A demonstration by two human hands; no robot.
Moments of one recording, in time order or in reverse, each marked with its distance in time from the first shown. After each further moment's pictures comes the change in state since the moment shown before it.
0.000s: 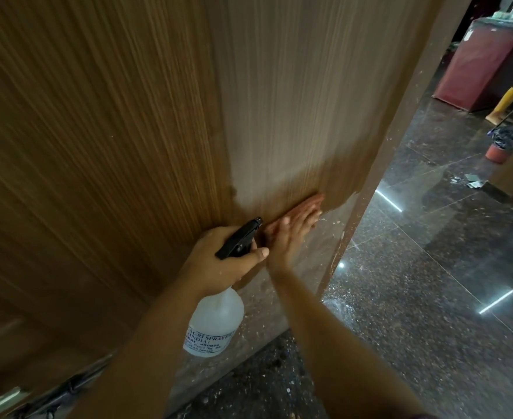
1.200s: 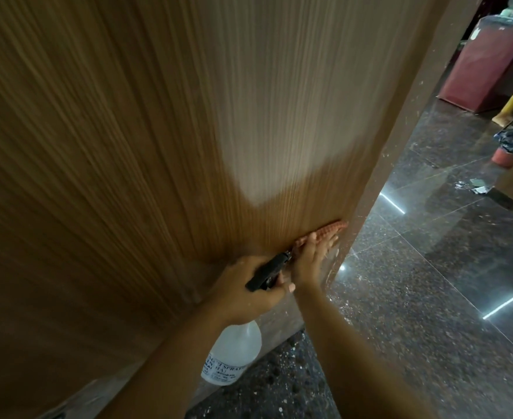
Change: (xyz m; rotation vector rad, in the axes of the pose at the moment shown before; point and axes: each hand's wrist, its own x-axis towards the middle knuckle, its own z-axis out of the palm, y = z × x) left_hand 0.063 0.012 0.072 0.111 -0.164 0.068; right_hand 0.085 0.027 -0.059 0.049 -0.011 0.267
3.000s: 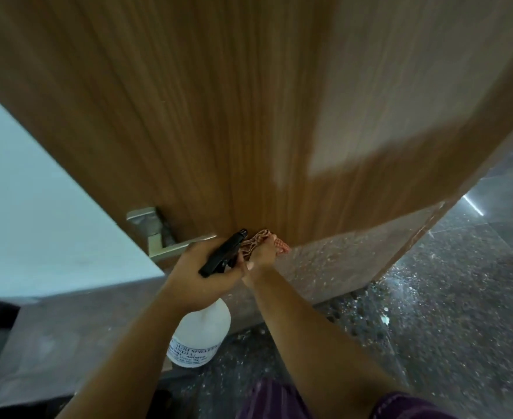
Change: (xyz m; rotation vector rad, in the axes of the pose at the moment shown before) left_hand -0.331 -0.161 -0.124 -0.132 0.362 -0.143; right_hand -0.340 0.123 0.211 0.370 -0.188 0.855
